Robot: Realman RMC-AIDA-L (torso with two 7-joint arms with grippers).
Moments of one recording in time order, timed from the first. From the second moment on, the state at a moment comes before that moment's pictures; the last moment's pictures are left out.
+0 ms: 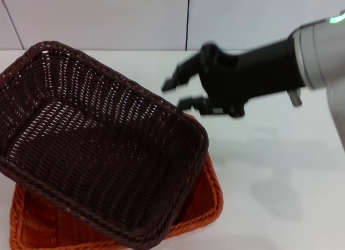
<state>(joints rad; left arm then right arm) -0.29 -2.05 -2.88 -0.46 0.69 -1.33 2.24 0.57 2.07 -1.36 -1.71 1.11 1.52 -2.30</state>
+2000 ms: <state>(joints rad) -0.23 -2.02 -2.86 -0.50 0.70 -1.22 2.23 0.37 2.08 -1.72 -1.61 1.61 0.00 -1.85</state>
